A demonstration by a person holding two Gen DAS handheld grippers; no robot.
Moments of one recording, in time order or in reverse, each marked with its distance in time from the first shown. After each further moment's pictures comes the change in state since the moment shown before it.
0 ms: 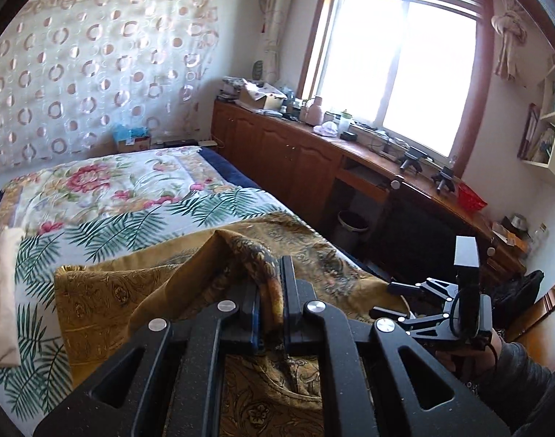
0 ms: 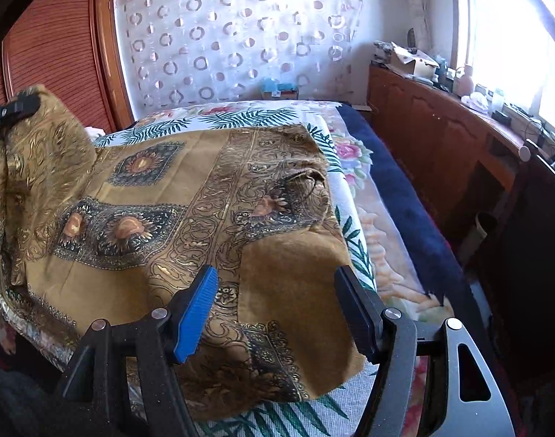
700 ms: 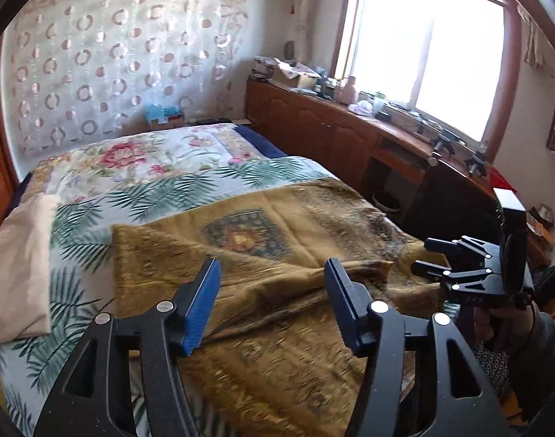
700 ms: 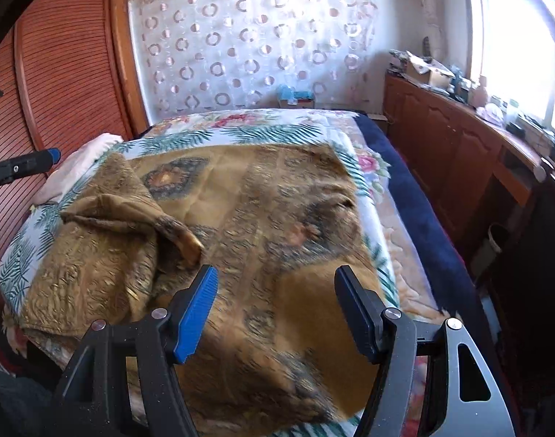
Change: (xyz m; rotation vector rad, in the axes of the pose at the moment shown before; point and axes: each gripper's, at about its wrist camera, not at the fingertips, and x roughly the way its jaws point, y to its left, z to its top) left arm -0.014 0.035 -0.034 -0.033 0.081 0.157; right arm 0.004 0.017 0.015 -0.034 -0.022 0.067
